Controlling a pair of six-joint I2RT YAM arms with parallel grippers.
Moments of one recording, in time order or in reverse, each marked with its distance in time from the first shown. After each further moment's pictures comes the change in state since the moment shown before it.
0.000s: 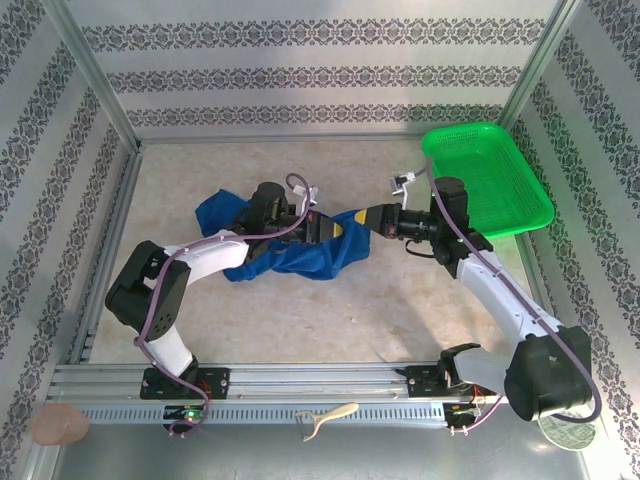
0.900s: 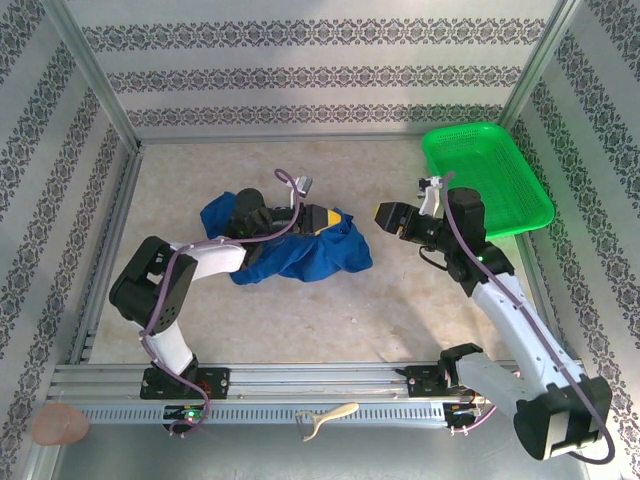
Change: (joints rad) left arm 0.040 0.031 -0.096 0.610 0.149 -0.438; right arm 0.051 -0.228 0.011 -0.227 0.411 -0.089
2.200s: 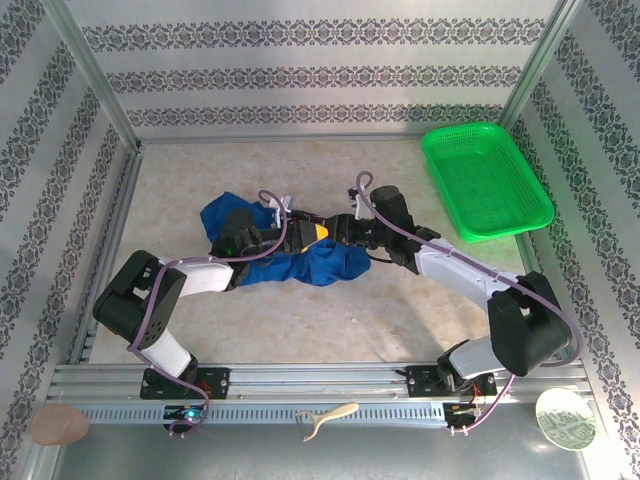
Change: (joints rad) left arm 0.013 -0.104 -0.220 -0.030 -0.135 0.081; right arm 0.262 0.474 0.042 0.292 0.026 0.050
